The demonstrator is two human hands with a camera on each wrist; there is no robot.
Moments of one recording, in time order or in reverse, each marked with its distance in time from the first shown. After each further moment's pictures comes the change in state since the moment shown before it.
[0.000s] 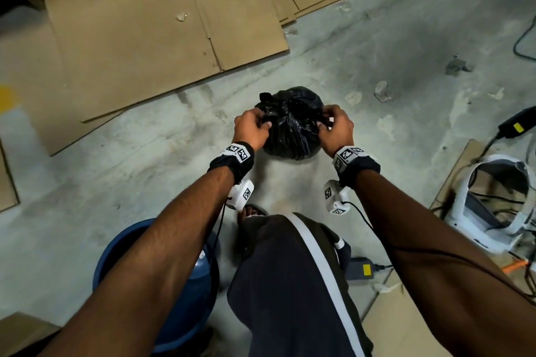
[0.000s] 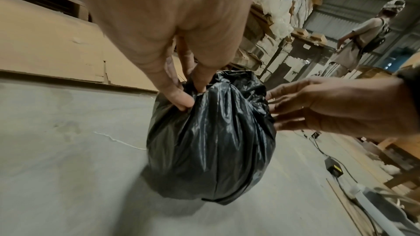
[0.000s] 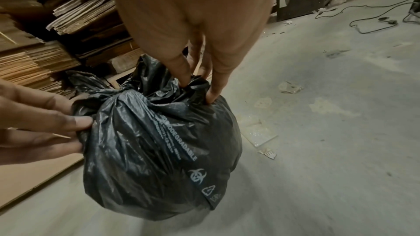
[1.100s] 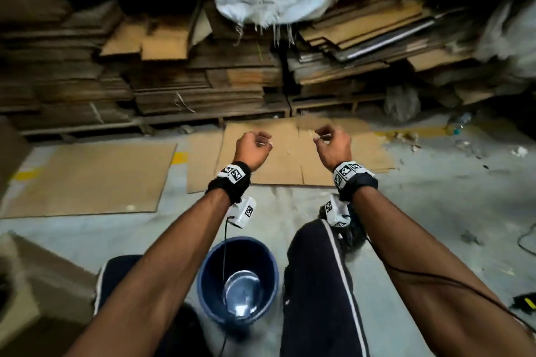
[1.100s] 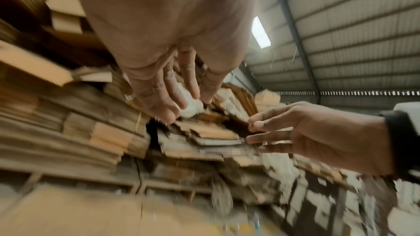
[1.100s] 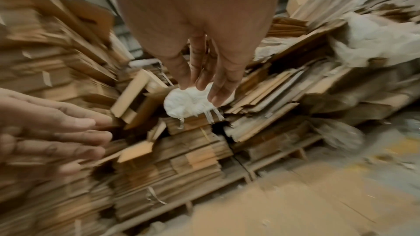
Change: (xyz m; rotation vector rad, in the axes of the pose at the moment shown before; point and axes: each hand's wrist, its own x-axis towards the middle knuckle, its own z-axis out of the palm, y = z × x) left_hand -0.265 0.083 -0.384 -0.289 0.525 0.271; right_hand -0.234 -0.398 -0.086 0.034 0.007 -0.708
